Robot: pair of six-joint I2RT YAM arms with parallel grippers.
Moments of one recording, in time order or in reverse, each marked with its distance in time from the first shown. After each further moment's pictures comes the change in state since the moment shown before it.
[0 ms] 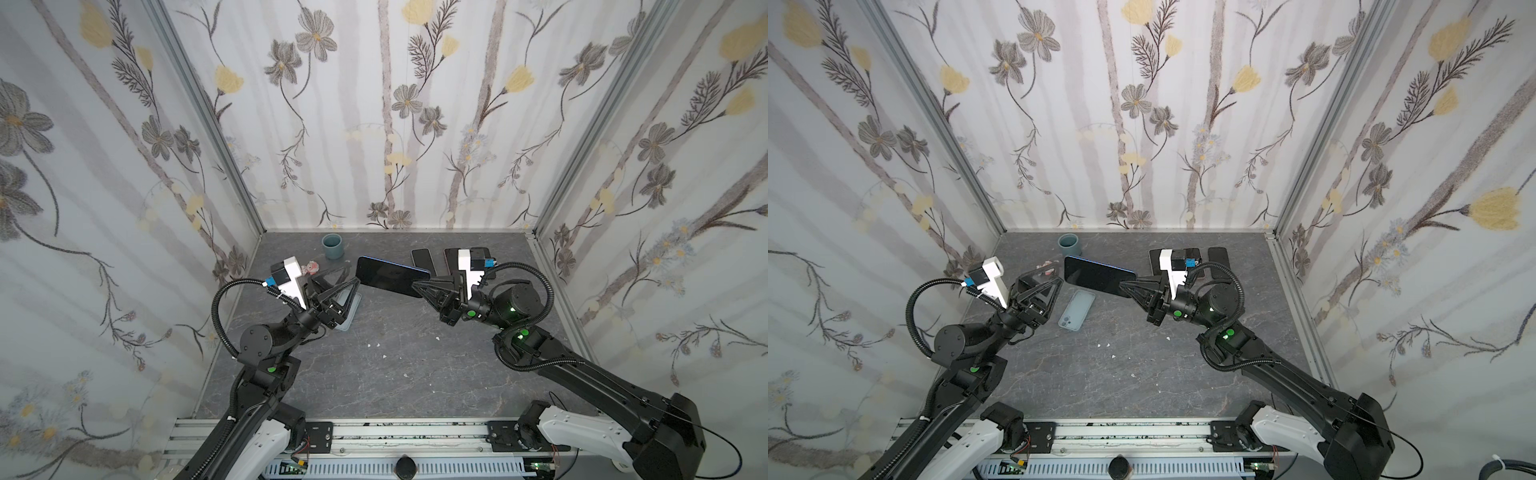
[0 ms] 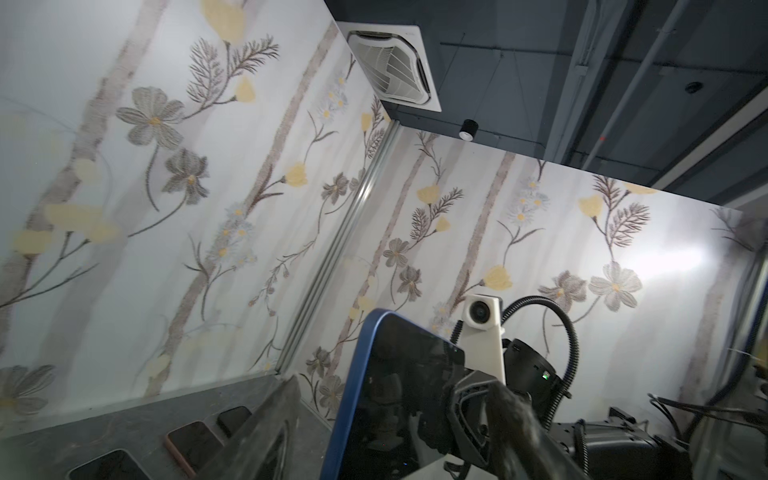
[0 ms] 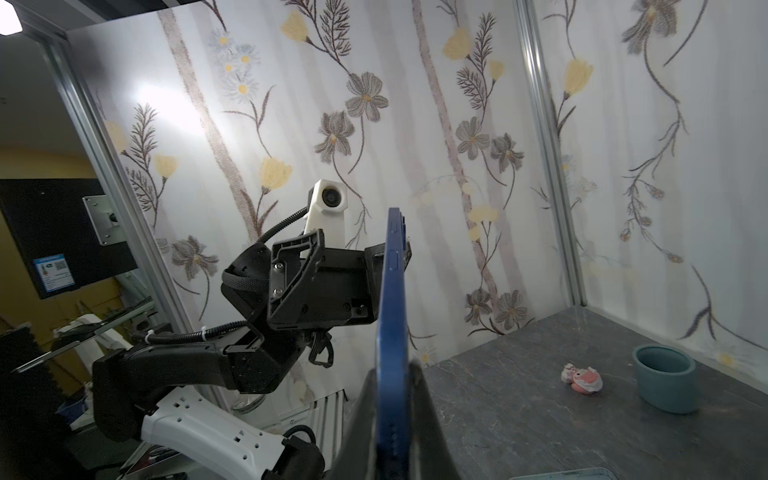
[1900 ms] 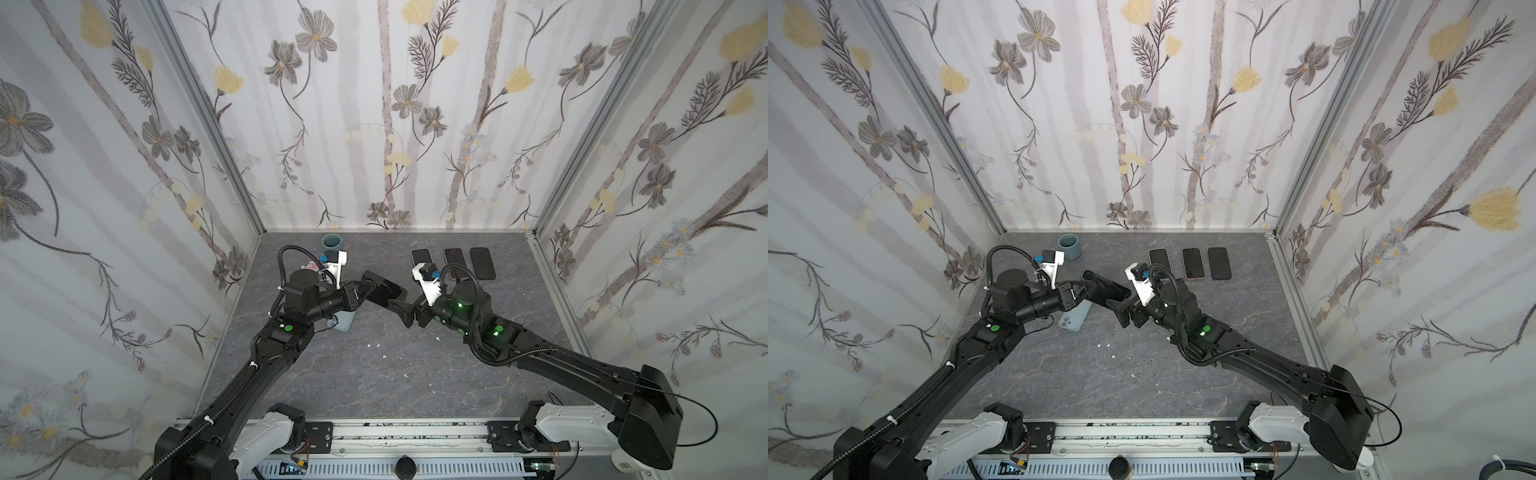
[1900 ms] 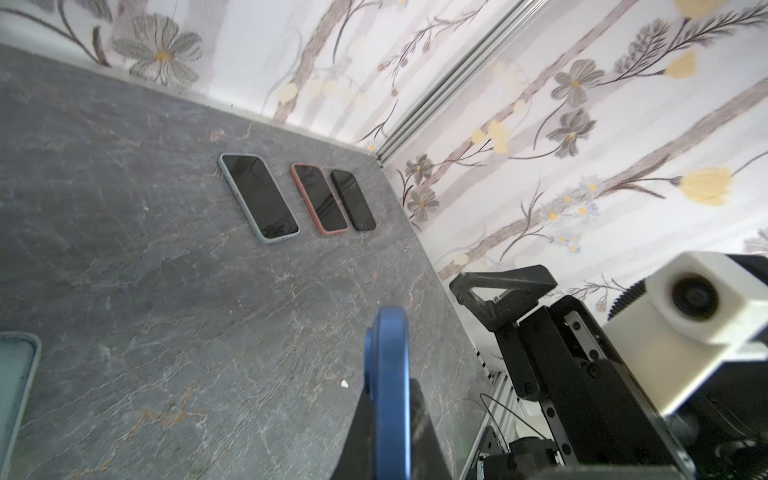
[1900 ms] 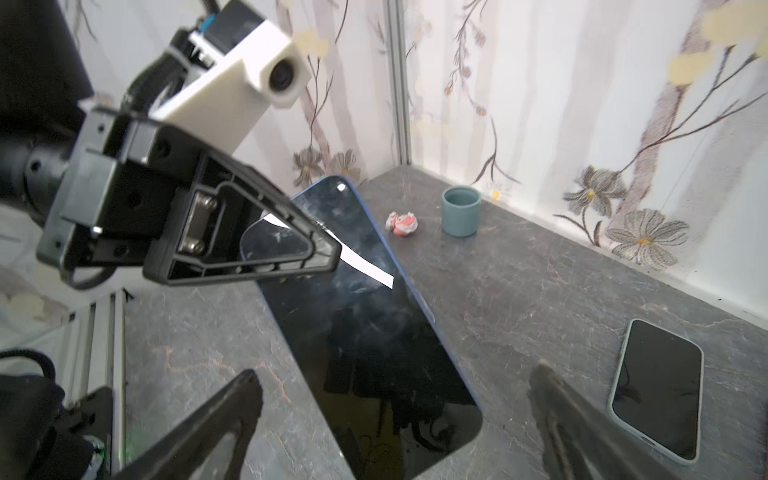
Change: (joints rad) left arm 0.047 0.321 0.150 -0.528 0.195 0.076; right arm 0.110 0.154 0.049 -0.370 0.475 -0.336
